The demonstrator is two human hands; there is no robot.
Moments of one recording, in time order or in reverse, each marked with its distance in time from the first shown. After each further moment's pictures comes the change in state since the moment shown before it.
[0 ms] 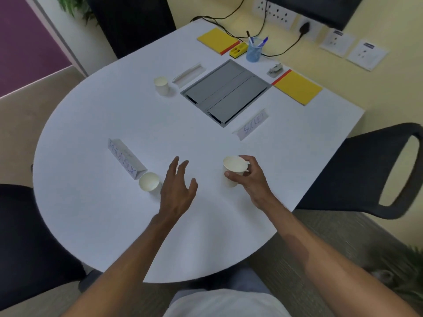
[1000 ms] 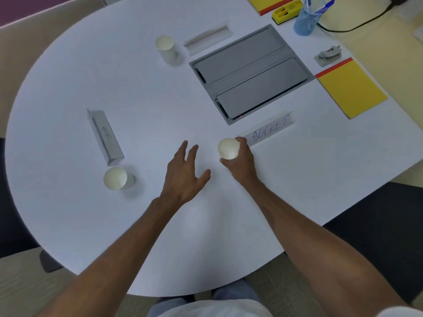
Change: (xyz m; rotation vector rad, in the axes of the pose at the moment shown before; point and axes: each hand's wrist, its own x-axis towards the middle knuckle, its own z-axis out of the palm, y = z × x) left_hand 0.123 0.048 0.102 0.175 -0.122 -0.241; right_hand 0.232 0.051 -0.020 -0.610 -0.111 -0.131
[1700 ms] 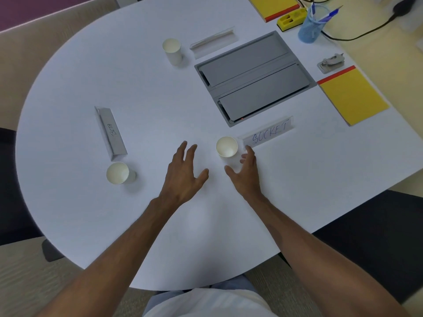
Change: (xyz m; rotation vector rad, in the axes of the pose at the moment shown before) left_hand -0.016 0.016 -0.011 -0.097 0.003 -0.045; right_hand -0.035 0.019 -0.016 0.040 0.014 0.032
